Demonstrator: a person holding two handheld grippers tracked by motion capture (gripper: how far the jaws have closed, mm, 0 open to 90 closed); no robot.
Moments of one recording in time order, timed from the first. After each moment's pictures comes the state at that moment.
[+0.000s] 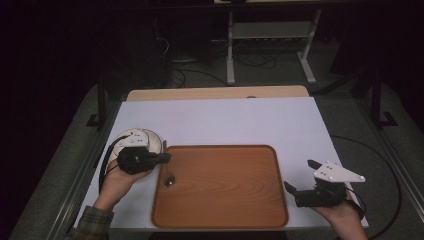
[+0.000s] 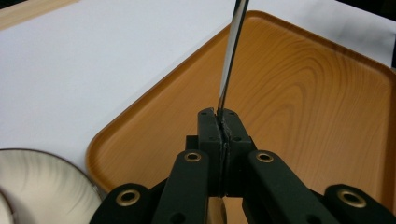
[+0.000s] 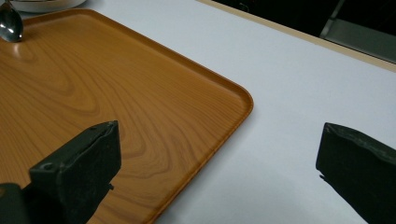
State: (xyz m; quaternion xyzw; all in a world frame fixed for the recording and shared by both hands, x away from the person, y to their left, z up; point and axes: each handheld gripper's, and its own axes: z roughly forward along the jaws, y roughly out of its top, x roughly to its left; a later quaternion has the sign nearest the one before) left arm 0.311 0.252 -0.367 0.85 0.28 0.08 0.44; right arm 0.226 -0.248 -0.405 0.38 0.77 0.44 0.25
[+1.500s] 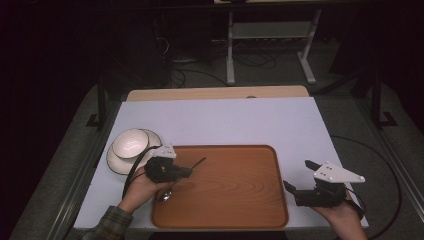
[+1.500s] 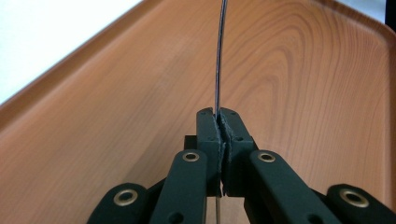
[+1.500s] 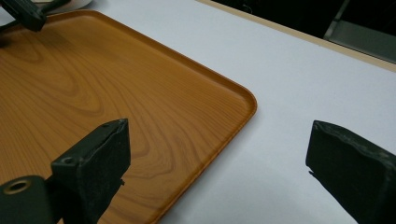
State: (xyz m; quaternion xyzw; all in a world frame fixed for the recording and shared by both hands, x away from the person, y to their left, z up) left arm 0.316 0.201 -0.418 0.88 0.25 0.01 0.40; right arm 0.226 -0.248 -0.406 0.37 0.78 0.44 0.25
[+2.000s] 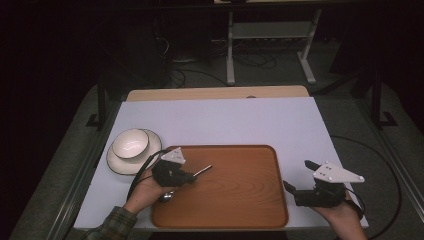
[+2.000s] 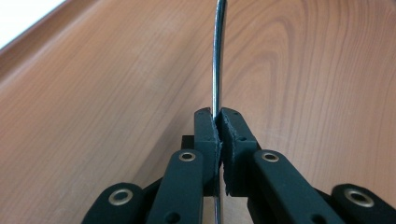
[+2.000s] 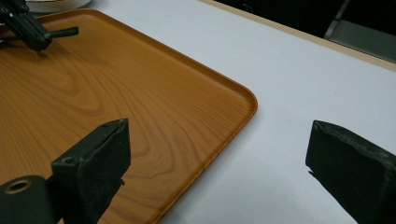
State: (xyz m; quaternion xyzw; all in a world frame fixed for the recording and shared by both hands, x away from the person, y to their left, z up) left arm 0.314 0.186 -0.429 0.91 0.23 0.00 0.36; right arm 0.226 -0.247 -0.406 0.37 0.78 0.44 0.25
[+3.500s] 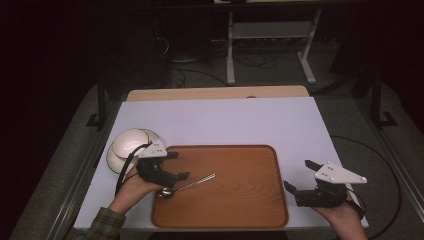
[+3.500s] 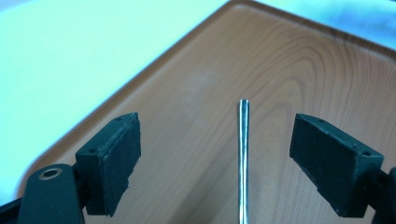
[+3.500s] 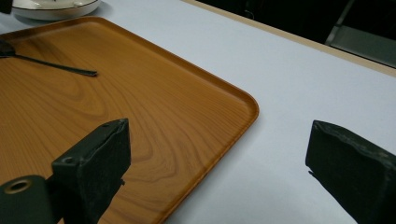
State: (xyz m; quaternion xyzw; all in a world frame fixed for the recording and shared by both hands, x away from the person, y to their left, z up) left arm 0.304 0.224 -0.394 0.85 0.25 0.09 0.45; right arm 0.224 -0.248 -0.404 0.37 0.77 0.45 0.25
